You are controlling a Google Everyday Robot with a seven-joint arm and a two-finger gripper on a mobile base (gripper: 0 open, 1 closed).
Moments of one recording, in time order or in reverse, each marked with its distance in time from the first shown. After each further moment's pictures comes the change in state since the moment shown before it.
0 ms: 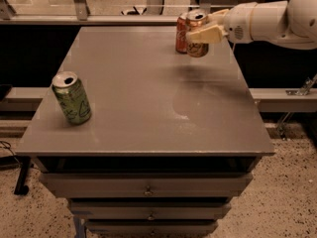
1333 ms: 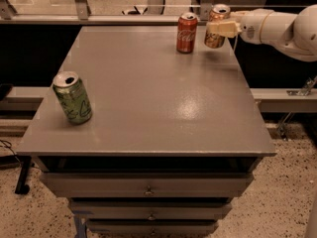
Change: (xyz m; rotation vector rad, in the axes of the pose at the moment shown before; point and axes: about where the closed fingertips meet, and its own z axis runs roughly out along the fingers) arm 0.048 -0.114 -0.021 0.241 -0.100 0.149
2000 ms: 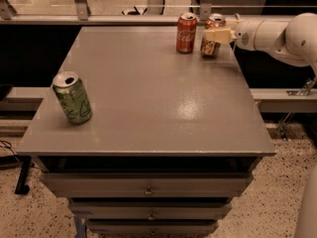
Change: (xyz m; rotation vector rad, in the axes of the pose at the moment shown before) arm 0.026 0.003 0.019 -0.027 0.023 0.076
